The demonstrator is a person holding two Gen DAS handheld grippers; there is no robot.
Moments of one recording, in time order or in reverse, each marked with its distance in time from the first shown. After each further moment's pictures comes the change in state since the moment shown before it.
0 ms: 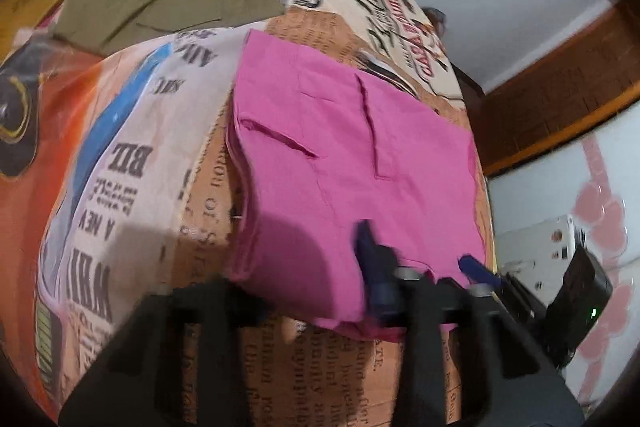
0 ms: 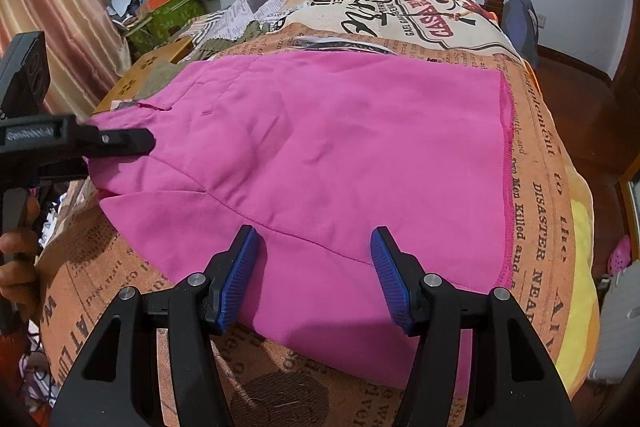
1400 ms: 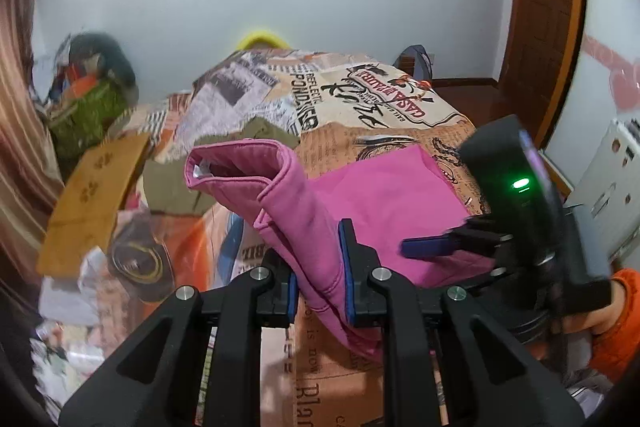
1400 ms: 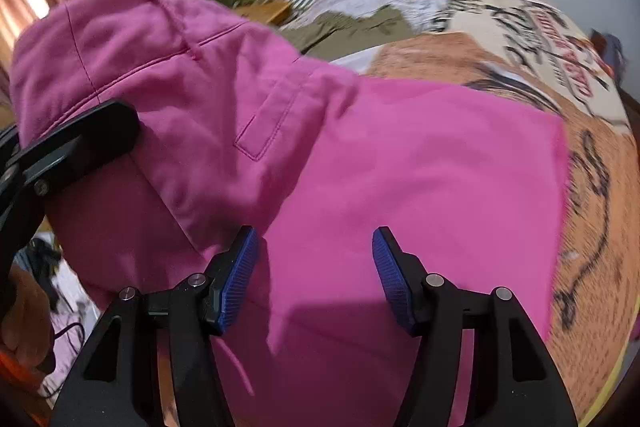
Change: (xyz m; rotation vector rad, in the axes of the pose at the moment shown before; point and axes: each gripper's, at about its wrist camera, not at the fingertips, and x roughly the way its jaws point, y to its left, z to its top) left arm -0.106 -0.050 -0.052 0.499 -0.381 0.310; right arm 0.023 0.105 0.039 -0.149 0.073 0.205
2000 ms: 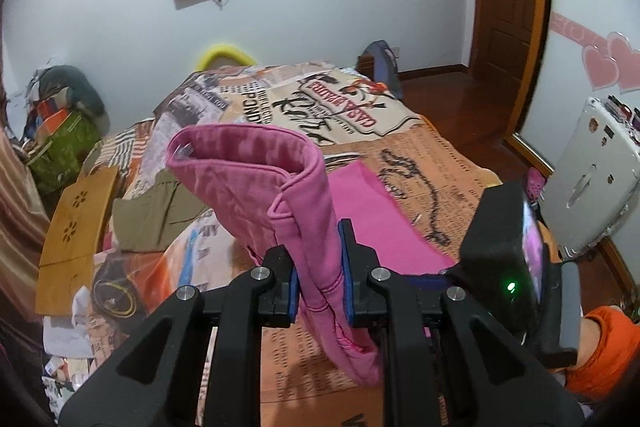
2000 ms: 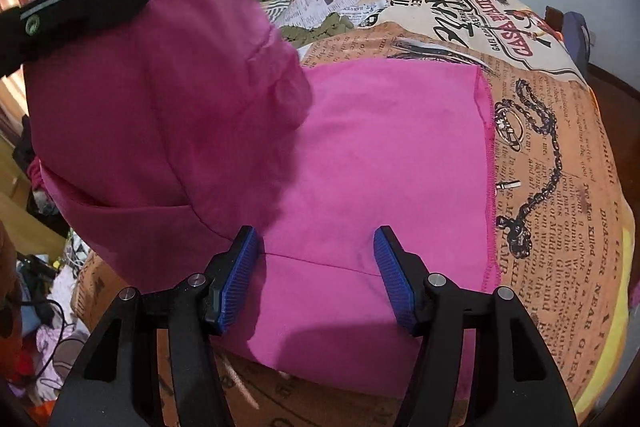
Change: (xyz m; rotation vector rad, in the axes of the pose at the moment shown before) left arm -0.002 -0.068 0.040 0.099 0.003 -0.084; right arm -0.028 -0.034 -0.045 0.055 -0.058 -0.027
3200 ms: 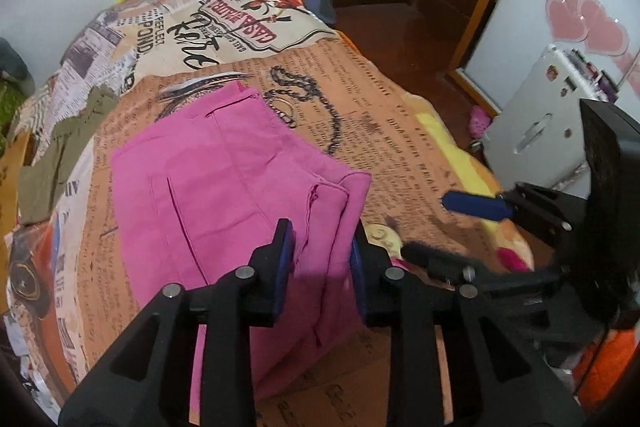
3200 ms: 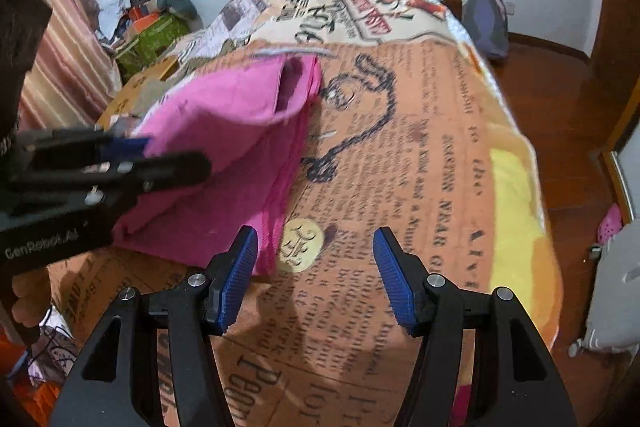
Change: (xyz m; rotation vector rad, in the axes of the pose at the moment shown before) left arm 0.076 -0.089 -0.014 0.018 0.279 -0.254; right arm -0.088 -0.090 -0.046 0.178 -0.085 -0.199
